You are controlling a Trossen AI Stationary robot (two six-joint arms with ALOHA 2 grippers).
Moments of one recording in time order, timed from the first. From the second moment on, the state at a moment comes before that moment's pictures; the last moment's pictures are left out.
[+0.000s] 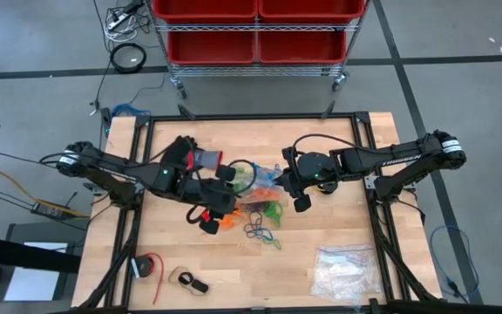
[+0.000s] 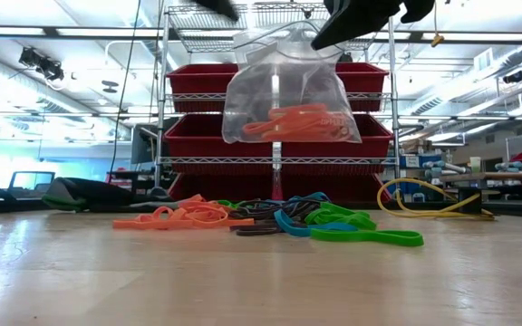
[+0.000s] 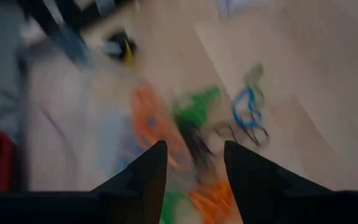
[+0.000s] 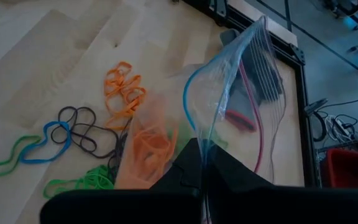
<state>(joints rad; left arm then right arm) -0.26 1.44 1.30 -0.65 -0.24 0.27 0.11 1.32 1.11 -0.42 0.19 -0.42</state>
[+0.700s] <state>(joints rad) -0.27 1.44 0.51 0.18 -0.24 -0.16 0.11 1.32 1.11 -0.41 0.19 -0.40</state>
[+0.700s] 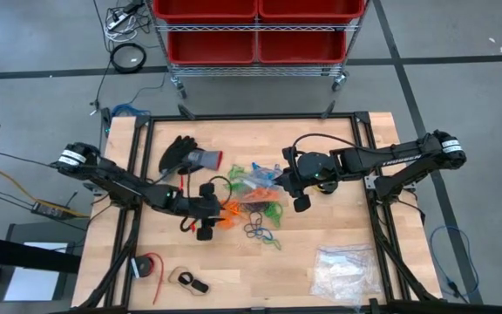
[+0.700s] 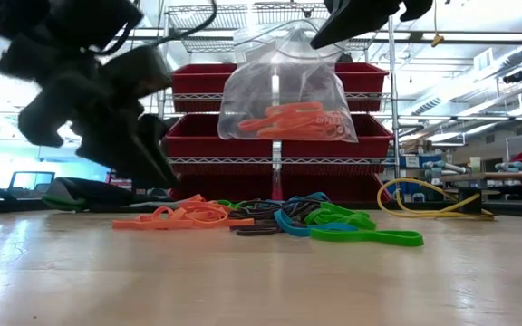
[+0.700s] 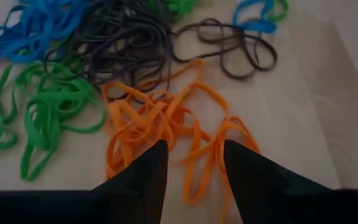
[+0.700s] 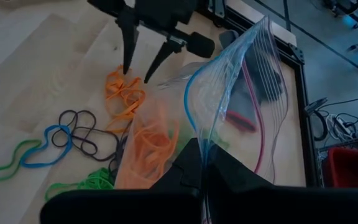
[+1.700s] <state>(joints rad) -0.19 1.41 0.49 0.38 -0.20 -0.06 0.11 1.32 1.11 -0.42 0.19 -0.40</state>
